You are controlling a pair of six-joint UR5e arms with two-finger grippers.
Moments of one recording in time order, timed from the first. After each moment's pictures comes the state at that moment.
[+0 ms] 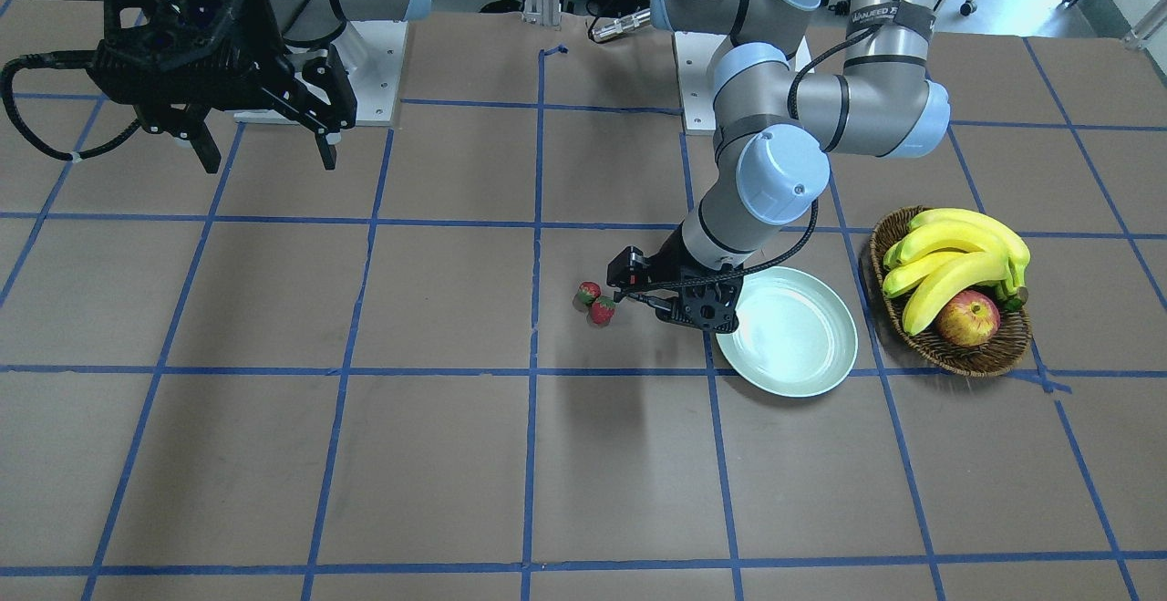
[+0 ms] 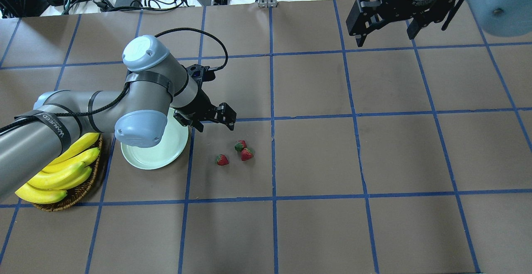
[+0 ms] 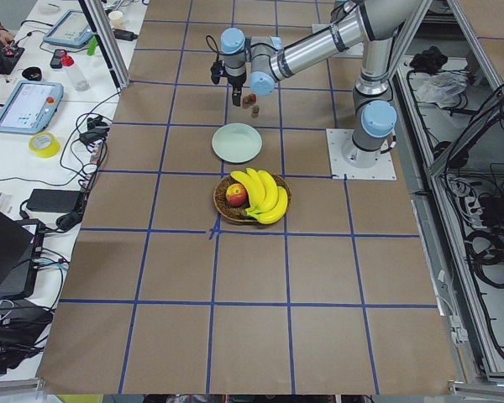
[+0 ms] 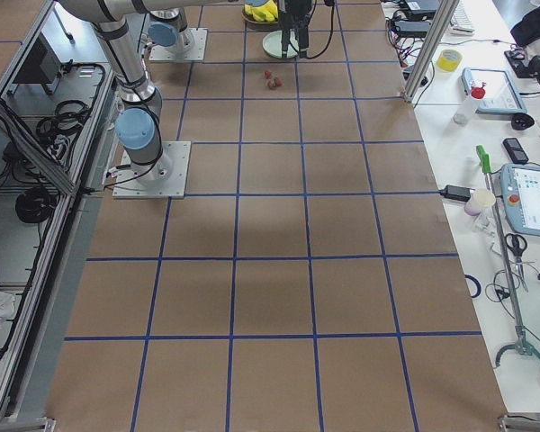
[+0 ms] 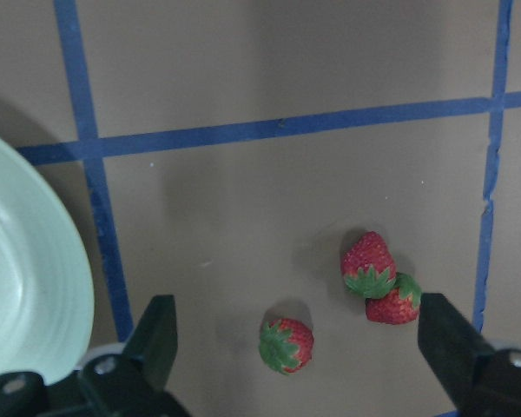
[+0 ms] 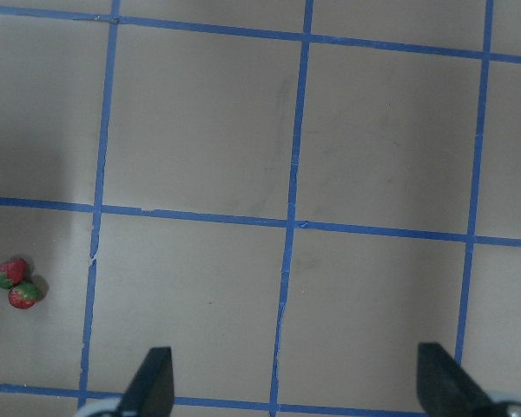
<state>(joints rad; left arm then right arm) -1.64 -1.84 -1.97 -0.97 1.32 0.04 1.64 -1.57 1.47 -1.62 -1.60 -0.03</state>
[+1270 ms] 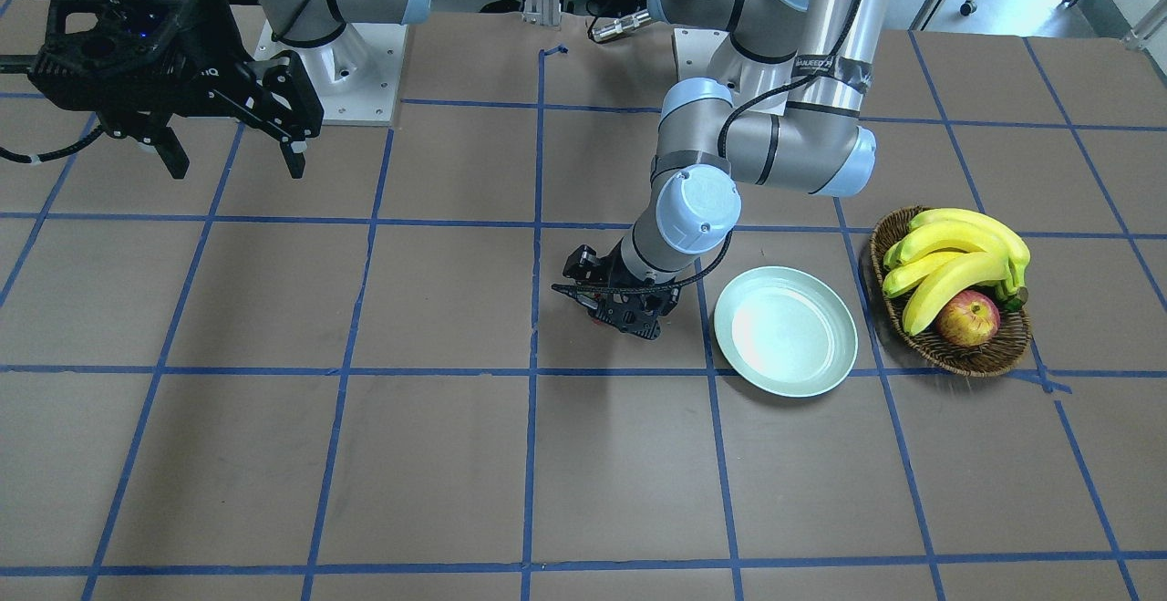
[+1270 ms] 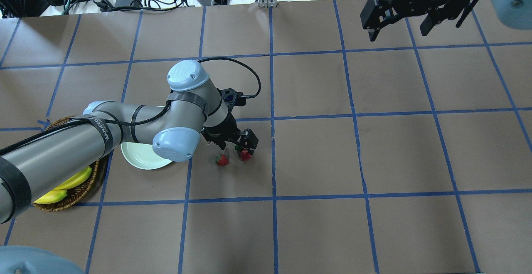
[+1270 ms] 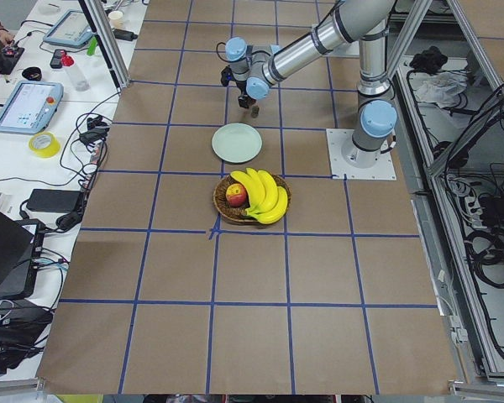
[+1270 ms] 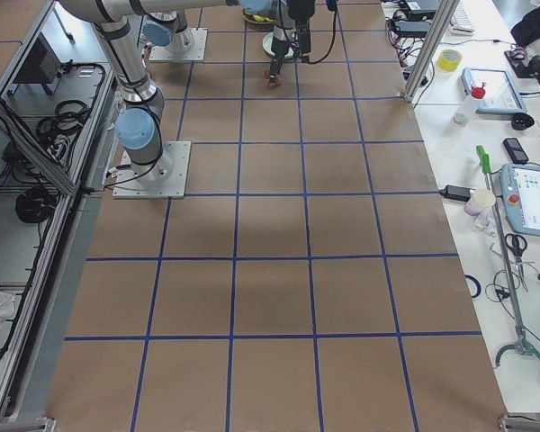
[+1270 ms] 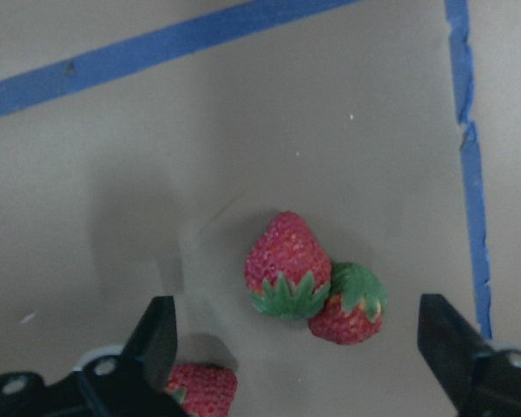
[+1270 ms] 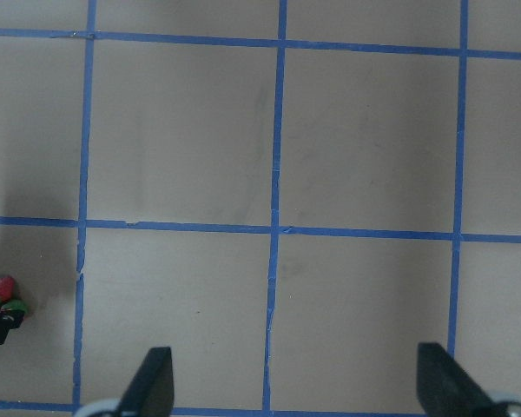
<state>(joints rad) -1.74 -1.94 -2.00 -0.91 1.34 0.14 1.59 -1.57 1.47 -1.62 -1.57 -0.03</state>
